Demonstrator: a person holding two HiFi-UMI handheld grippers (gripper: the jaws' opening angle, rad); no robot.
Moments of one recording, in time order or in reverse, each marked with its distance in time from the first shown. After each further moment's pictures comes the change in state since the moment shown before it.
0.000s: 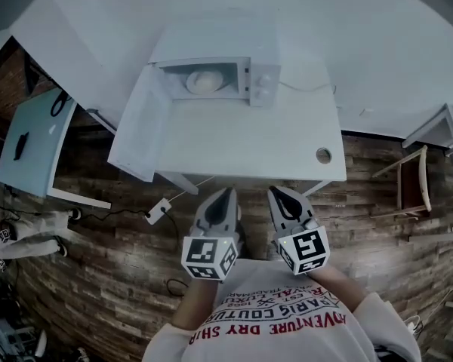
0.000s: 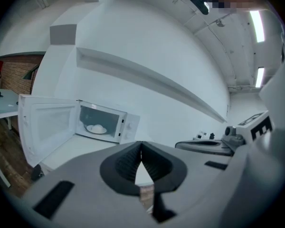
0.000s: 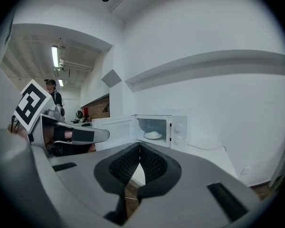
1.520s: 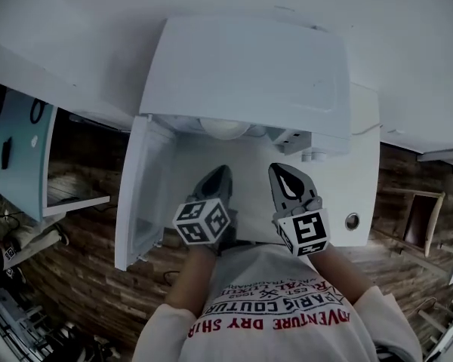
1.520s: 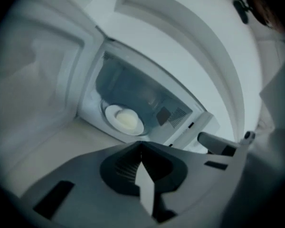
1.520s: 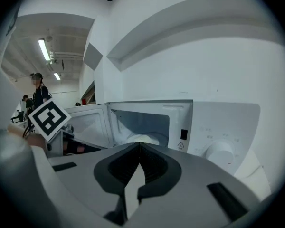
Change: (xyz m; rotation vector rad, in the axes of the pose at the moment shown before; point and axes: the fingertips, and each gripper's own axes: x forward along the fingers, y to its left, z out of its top) left arm 0.274 0.248 -0.004 -0.427 0.251 0.130; right arm 0.335 -0.115 0.028 0.008 0.158 0.064
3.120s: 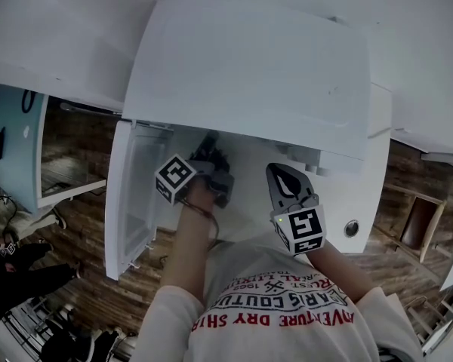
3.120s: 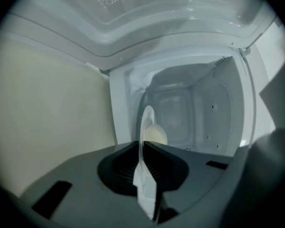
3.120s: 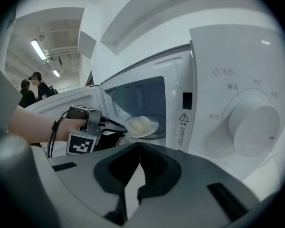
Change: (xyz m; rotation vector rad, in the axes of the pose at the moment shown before) left arm 0.091 0.073 0.026 -0.896 -0.136 -0.088; right arm 0.039 -0.016 -0.053 0.038 0.168 0.065
